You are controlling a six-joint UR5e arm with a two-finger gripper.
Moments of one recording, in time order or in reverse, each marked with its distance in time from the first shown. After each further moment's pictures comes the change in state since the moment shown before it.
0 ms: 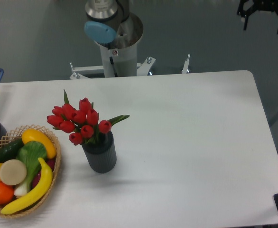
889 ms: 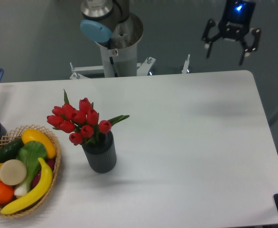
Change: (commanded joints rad) arm -0.149 0.049 -0.258 0.077 -0.550 -0.291
